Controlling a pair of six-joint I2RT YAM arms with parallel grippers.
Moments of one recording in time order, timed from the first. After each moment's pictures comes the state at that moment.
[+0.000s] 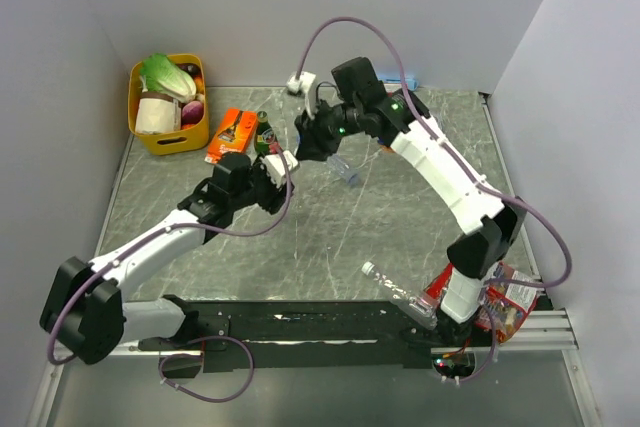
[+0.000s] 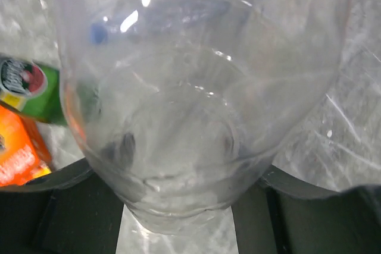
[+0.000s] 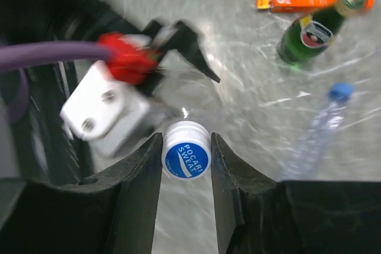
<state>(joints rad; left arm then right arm) -0.56 1.20 0.78 0.00 0.26 0.34 0.69 1.75 2.01 -0.98 -0.52 -0.38</state>
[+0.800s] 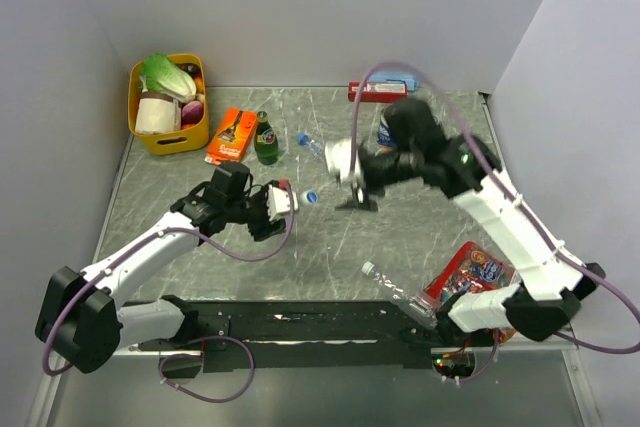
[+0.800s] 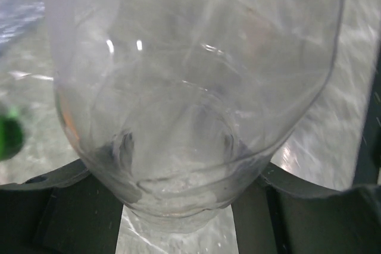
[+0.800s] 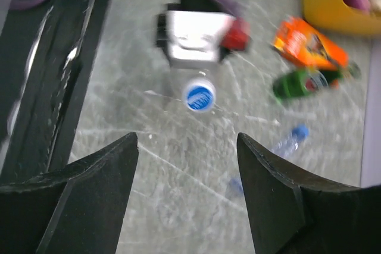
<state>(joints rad) -0.54 1.17 0.78 -0.32 0.52 0.66 0.66 1.35 1.72 -1.08 -0.69 -0.88</state>
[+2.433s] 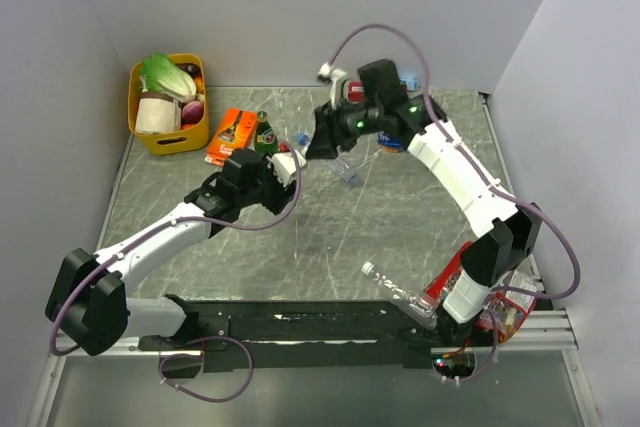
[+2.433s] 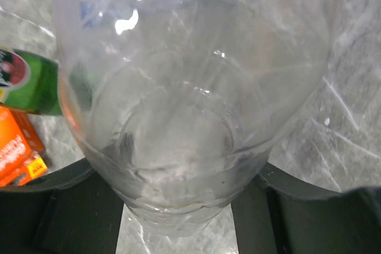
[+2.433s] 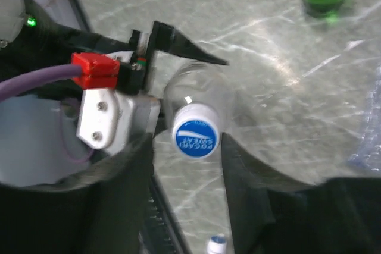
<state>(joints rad) -0.60 1.27 0.84 -0.10 0.16 0.30 0.56 1.67 1.80 -0.81 -0.61 0.02</state>
